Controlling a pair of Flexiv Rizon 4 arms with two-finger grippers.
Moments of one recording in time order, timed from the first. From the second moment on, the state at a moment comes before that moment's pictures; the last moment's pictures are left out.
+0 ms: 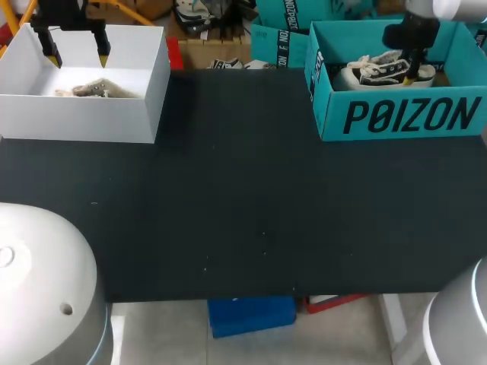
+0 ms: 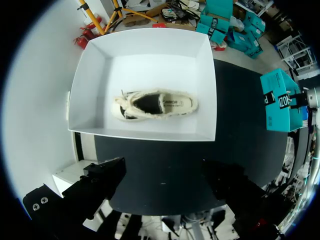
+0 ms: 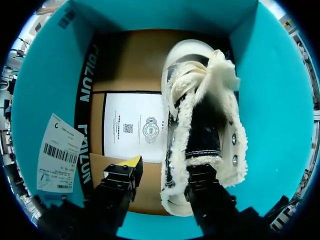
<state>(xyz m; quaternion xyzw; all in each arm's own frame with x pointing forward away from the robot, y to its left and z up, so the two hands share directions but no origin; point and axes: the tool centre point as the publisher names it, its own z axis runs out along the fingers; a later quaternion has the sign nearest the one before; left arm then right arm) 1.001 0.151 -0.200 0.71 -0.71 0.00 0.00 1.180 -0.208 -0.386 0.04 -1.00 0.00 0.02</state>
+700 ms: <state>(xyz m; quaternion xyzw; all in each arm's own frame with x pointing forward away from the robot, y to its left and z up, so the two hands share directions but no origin) 1.001 0.151 -0.200 0.71 -0.71 0.00 0.00 1.186 -0.204 -0.406 0.05 -1.00 0.00 0.02</state>
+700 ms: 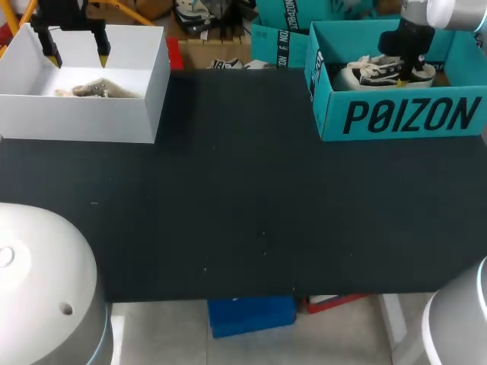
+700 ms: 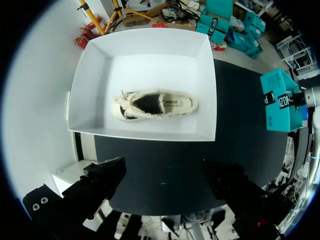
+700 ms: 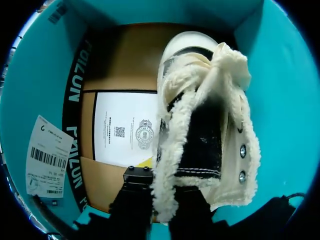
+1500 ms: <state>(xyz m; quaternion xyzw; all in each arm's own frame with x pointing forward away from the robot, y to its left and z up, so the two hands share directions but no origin) 1.001 0.151 -0.200 0.71 -0.71 0.00 0.00 1.197 -0.199 -0.364 0.05 -1.00 0.02 0.00</state>
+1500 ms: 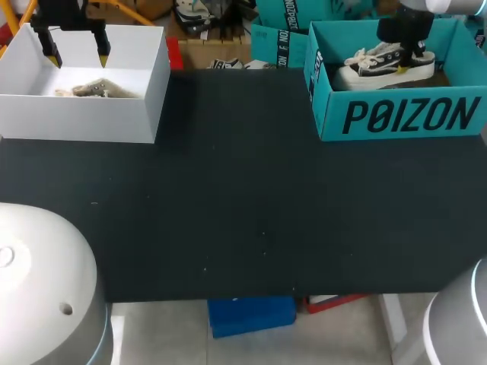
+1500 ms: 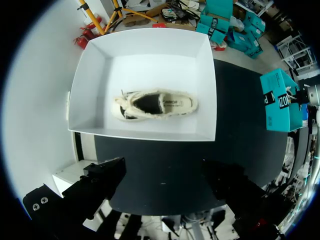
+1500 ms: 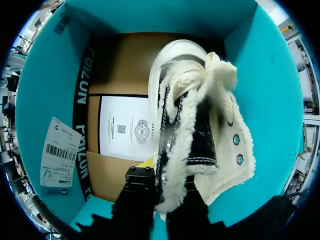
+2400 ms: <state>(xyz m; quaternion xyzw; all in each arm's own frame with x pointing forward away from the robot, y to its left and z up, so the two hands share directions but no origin) 1.001 0.151 -0.200 0.71 -0.71 0.00 0.00 1.161 -0.182 -0.233 0.04 -0.99 0.08 -0.07</state>
